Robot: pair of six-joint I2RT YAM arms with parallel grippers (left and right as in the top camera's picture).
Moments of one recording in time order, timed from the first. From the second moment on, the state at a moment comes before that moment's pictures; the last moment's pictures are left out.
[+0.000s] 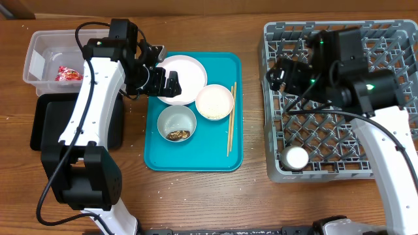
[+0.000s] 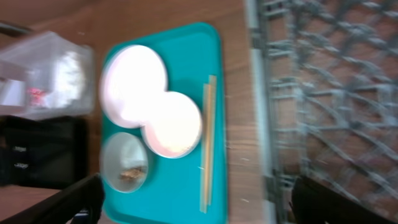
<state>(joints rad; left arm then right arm) -0.06 1.88 1.71 -1.20 0.38 0.08 0.23 1.46 1.58 -1.06 -0.23 0.46</state>
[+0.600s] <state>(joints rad) -0.04 1.88 1.71 -1.21 0.27 0.00 0.54 1.80 1.56 -0.89 -0.09 0.69</state>
